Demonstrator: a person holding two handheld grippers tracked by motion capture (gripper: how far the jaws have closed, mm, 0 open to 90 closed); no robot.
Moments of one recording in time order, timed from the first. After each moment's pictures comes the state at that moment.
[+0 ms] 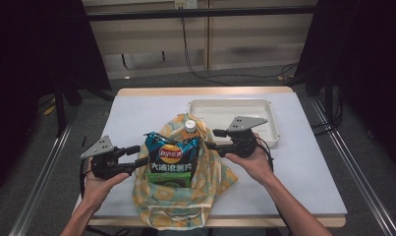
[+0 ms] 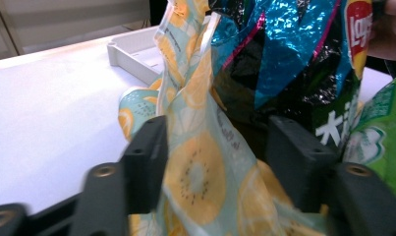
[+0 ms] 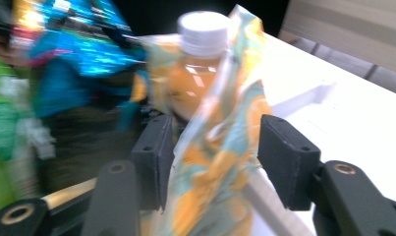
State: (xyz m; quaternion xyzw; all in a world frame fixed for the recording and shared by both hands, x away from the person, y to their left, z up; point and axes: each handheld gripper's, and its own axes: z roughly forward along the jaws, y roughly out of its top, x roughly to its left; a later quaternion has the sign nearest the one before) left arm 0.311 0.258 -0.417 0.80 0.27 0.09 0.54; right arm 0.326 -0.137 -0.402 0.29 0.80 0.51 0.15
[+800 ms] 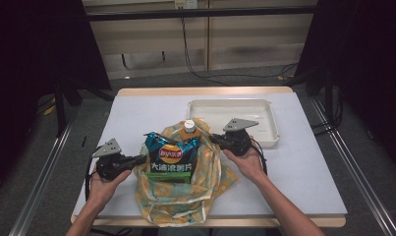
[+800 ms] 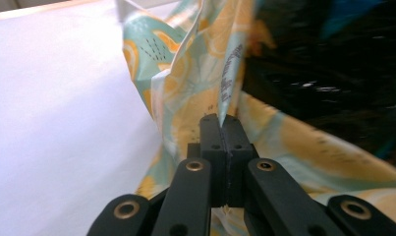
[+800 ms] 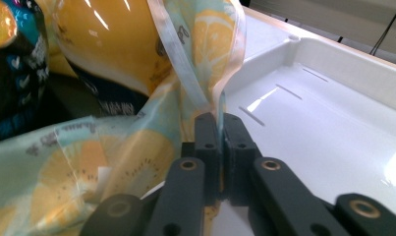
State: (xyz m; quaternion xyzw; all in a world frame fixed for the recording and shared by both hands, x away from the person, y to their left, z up) left arm 0.319 0.265 -0.442 0.81 0.31 0.09 0.49; right arm 0.349 -0.133 -0.439 0.33 0.79 0.48 0.18
